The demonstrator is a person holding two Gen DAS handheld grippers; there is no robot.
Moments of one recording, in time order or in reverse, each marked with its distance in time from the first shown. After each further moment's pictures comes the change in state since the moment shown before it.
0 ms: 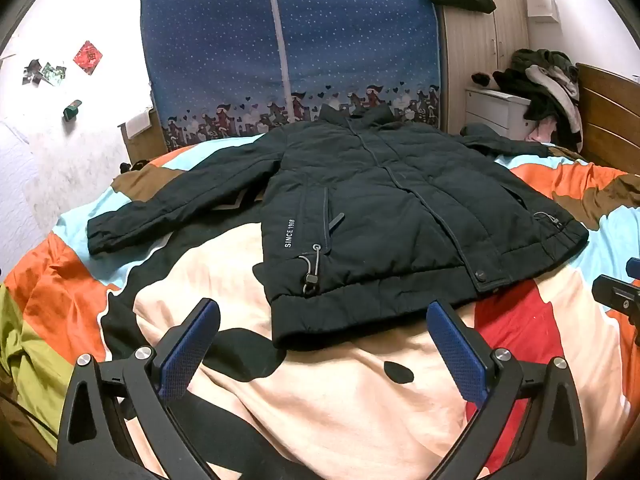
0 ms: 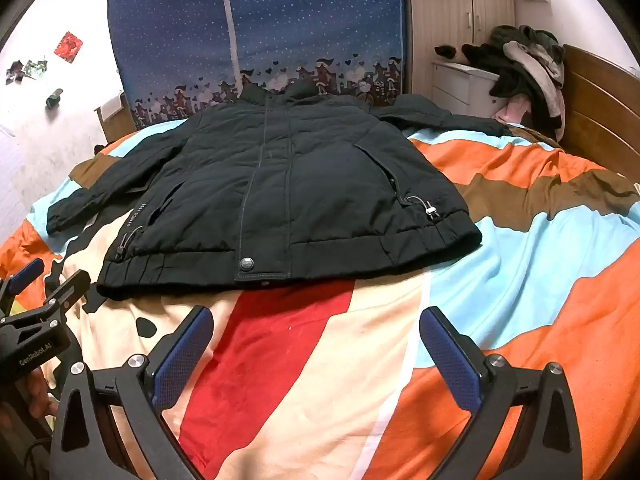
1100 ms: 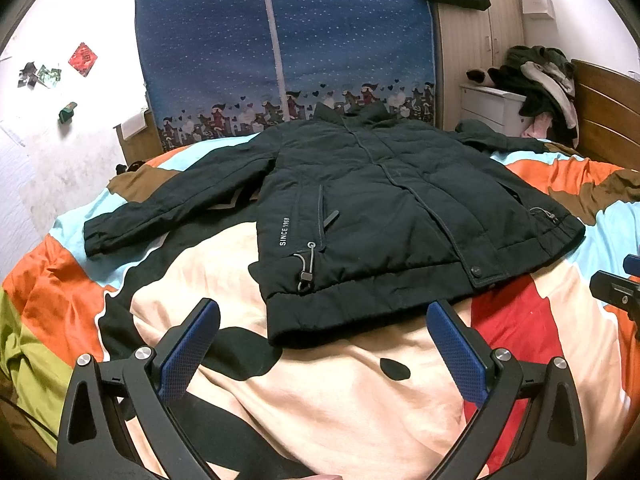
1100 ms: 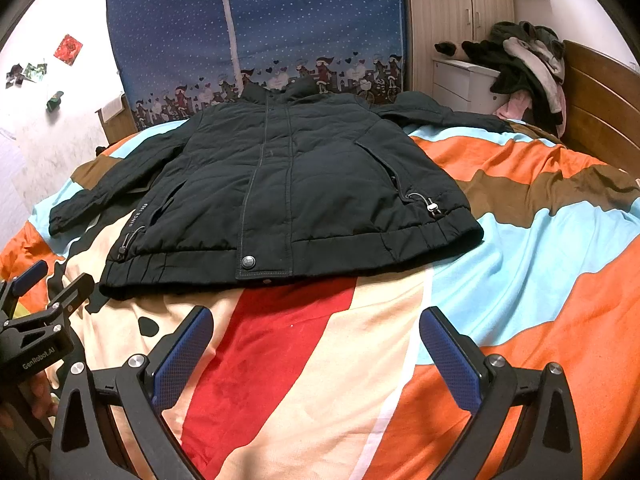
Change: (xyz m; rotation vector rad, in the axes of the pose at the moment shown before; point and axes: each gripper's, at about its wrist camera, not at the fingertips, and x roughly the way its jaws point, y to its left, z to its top) left arm 0.003 -0.005 -0.001 0.002 0.007 -0.003; right arm 0.001 -0.001 -0.001 0.005 0.002 0.004
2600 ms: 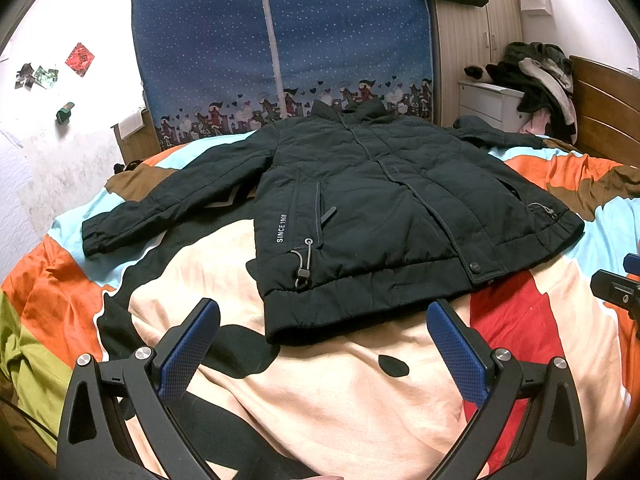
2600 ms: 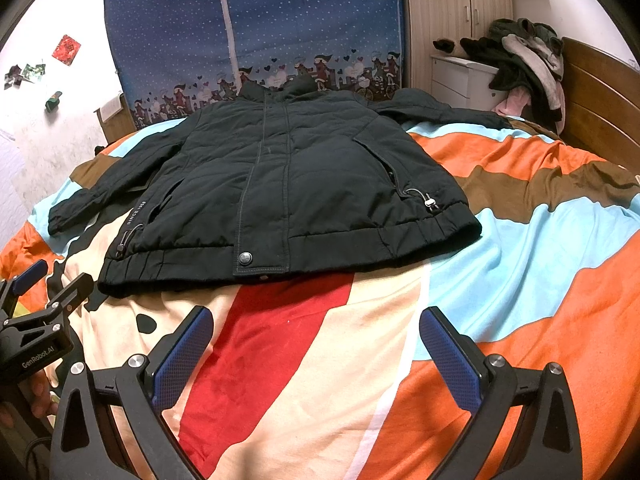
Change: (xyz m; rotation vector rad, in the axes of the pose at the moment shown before) left arm 0.000 -0.003 -0.003 0.009 0.005 -0.003; right arm 0.001 -0.003 -0.002 0.003 0.005 0.002
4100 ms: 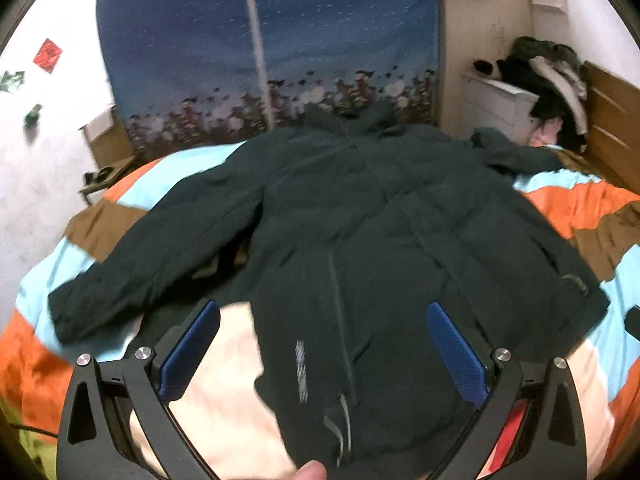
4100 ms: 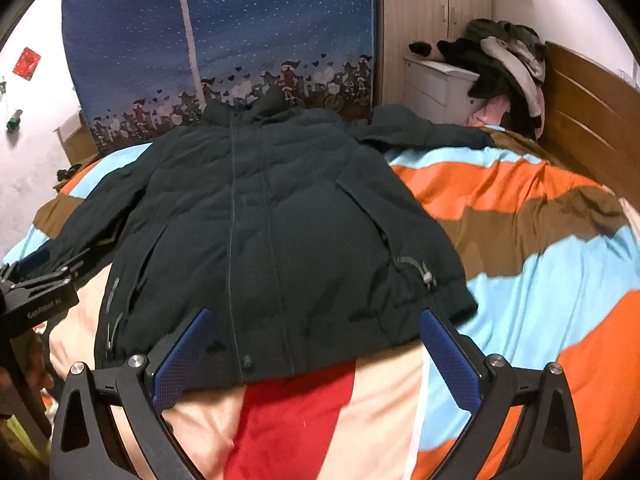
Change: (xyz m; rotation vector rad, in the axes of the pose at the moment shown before) left arm 0.096 0.054 0.142 0.027 0.096 -0.106; right arm 0.028 0.027 0.127 0.080 0.038 -0.140
